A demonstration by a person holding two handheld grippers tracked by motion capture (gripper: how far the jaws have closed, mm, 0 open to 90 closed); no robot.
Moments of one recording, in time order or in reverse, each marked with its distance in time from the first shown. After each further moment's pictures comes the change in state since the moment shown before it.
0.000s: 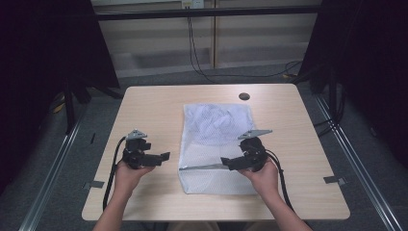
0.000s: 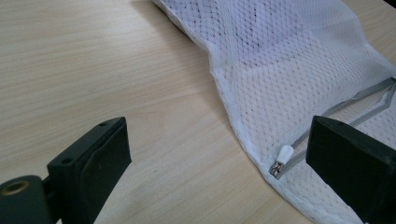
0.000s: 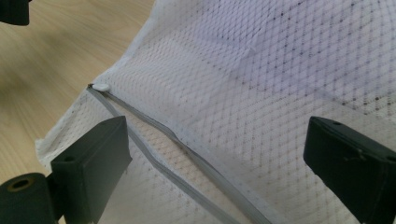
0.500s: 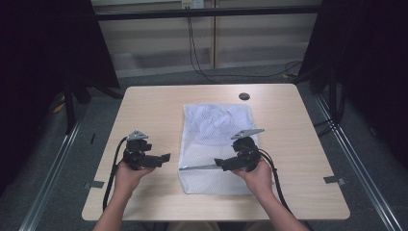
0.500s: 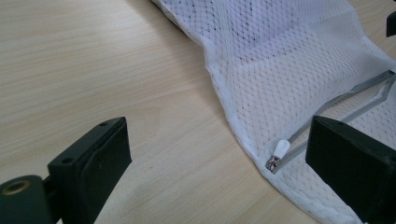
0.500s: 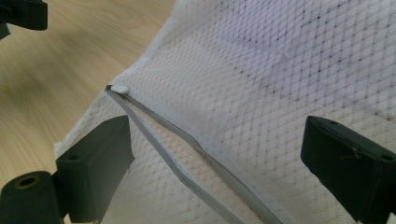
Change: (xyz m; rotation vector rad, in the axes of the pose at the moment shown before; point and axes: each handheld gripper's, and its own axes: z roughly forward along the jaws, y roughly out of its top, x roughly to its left) left arm -0.003 0.000 -0.001 0.015 -0.008 0.015; right arm 0.013 0.008 0.011 0.021 0.043 -0.017
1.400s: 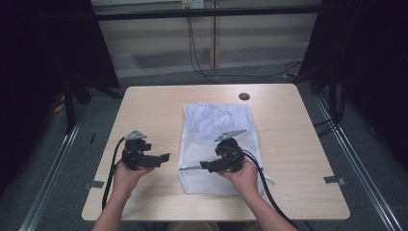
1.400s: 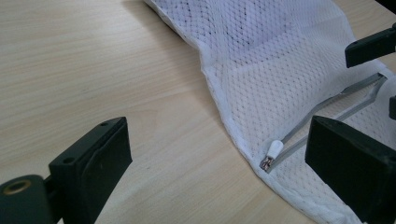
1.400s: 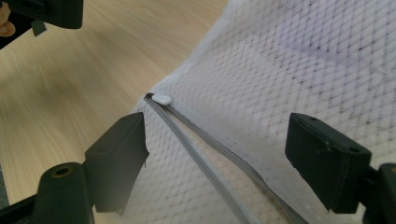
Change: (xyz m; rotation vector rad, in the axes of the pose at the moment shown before) left arm 0.002 0.001 -0.003 -0.002 -0.036 -0.006; right arm 0.026 0.011 0.031 0.026 0.106 -0.023
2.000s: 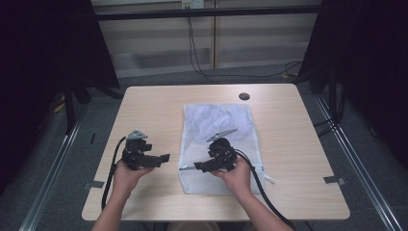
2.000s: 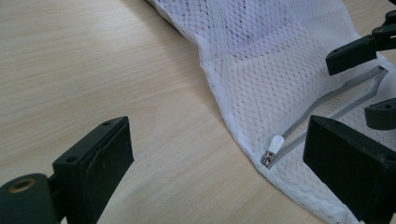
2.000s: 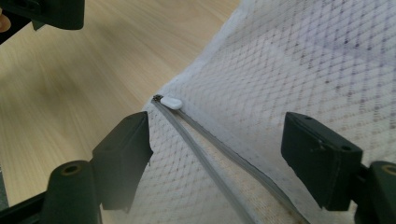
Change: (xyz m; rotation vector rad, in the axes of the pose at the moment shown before) left arm 0.000 0.000 0.001 0.018 0.008 0.015; right arm 0.007 0.006 0.019 0.052 0.020 0.016
